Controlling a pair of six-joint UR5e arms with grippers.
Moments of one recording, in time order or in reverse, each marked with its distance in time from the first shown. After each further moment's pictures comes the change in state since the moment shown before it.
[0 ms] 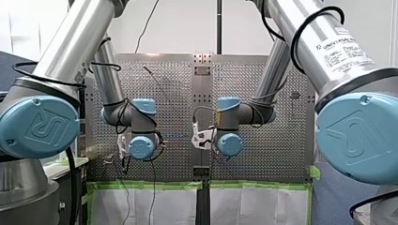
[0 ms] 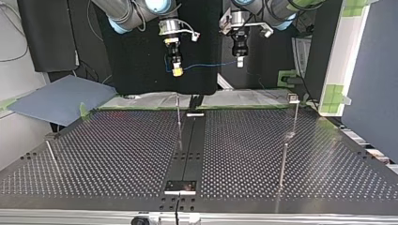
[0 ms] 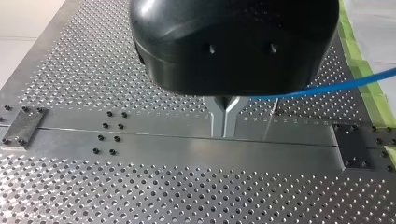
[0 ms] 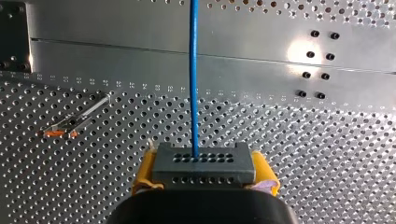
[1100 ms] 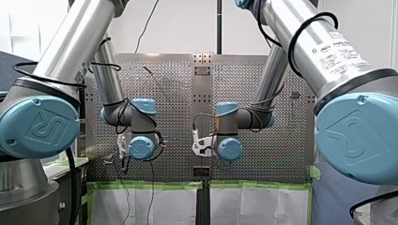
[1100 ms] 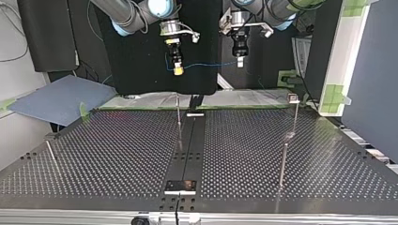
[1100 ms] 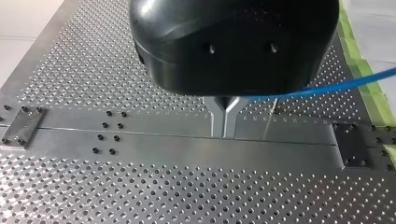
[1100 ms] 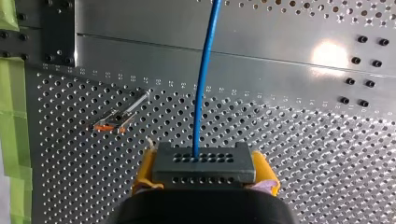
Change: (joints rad) left arm 0.002 0.000 0.000 0.000 0.000 0.003; right arm -0.003 0.052 -0.024 0.052 0.005 -0.005
